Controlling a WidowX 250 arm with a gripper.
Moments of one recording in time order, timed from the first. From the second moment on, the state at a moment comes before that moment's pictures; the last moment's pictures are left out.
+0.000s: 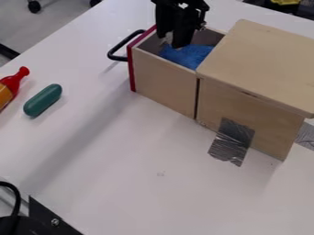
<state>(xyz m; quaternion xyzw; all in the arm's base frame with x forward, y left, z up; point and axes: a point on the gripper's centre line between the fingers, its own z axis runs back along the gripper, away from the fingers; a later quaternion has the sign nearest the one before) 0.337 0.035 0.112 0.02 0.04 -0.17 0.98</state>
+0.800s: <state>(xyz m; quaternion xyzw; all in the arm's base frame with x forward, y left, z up) 0.275 0.045 0.109 0.01 0.09 -0.17 0.98</state>
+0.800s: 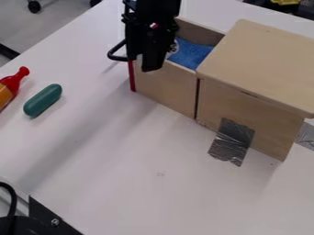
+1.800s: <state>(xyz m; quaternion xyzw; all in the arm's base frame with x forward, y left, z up) 0.188 0.059 0.083 -0.01 0.13 -0.09 0.99</state>
